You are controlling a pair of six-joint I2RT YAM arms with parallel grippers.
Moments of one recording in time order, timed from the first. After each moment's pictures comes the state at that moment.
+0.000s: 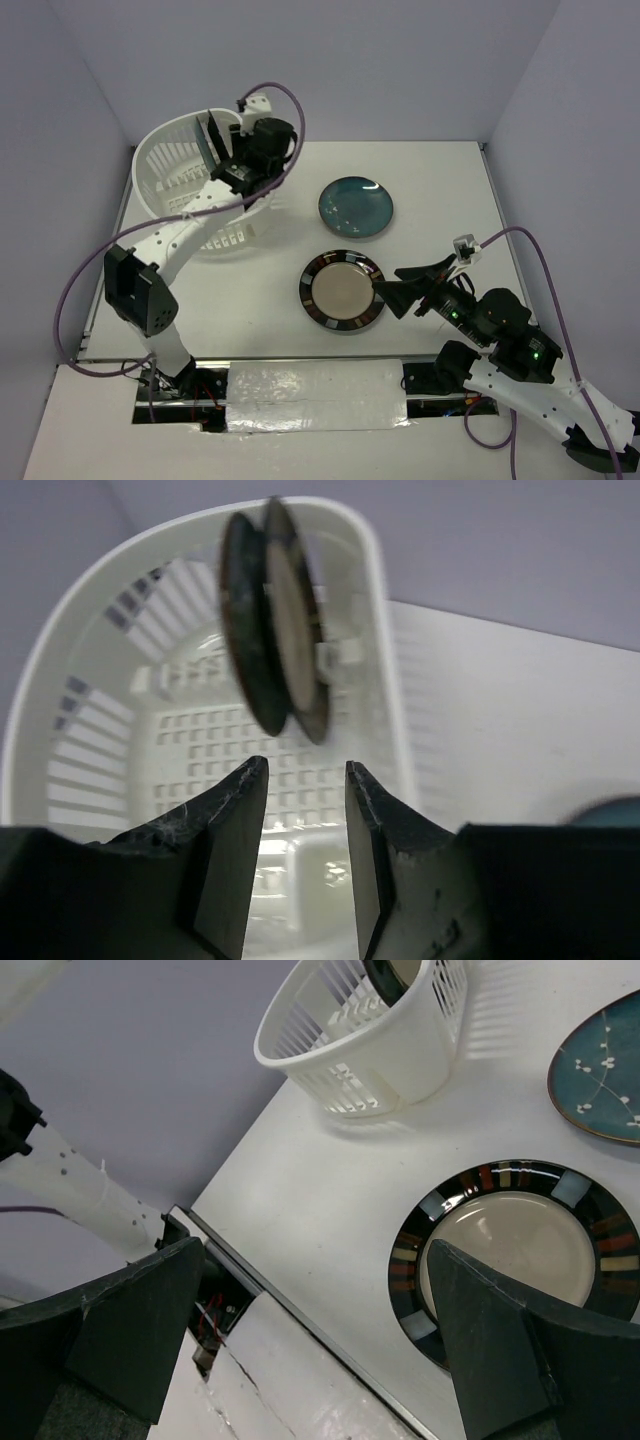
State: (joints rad) left arm -0.61 1.70 1.69 -0.44 -0.95 -0.30; right arm 0.93 0.23 0.63 -0.41 0.17 0.62
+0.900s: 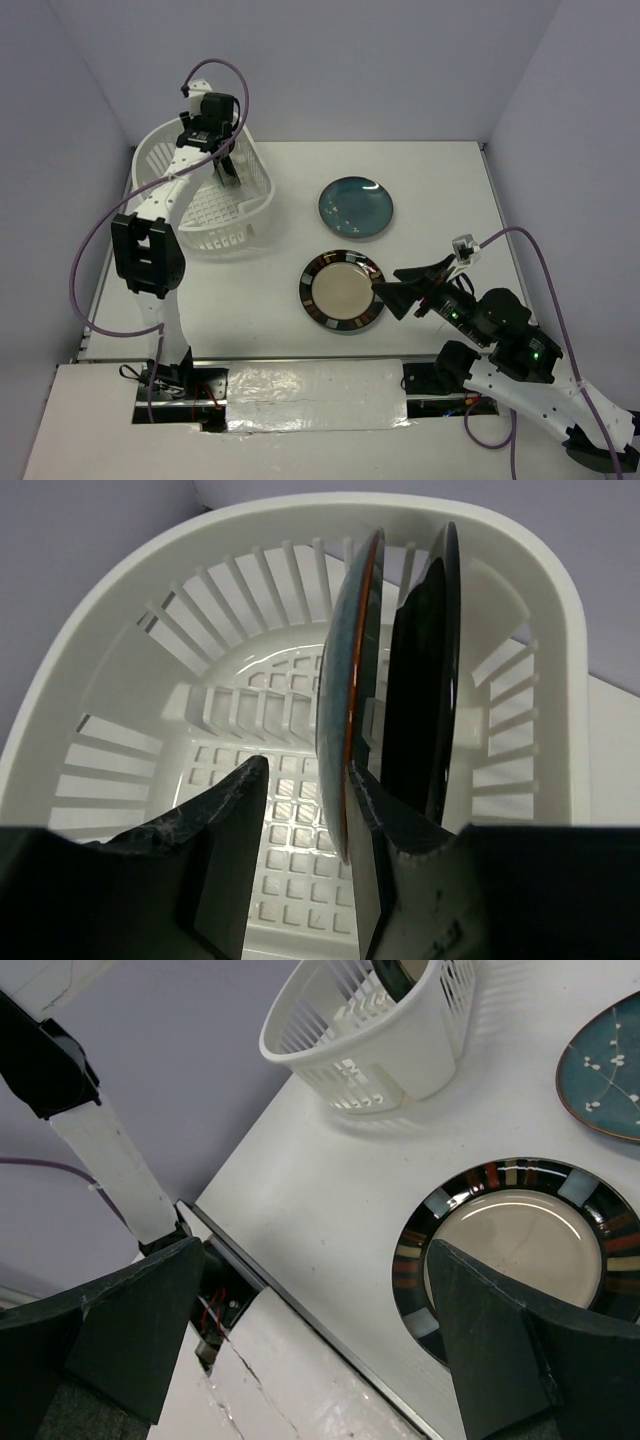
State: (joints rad) left arm -0.19 1.97 1.91 -0.51 -0.73 -0.33; right arm 0.93 0.23 0.63 -0.41 0.16 0.62
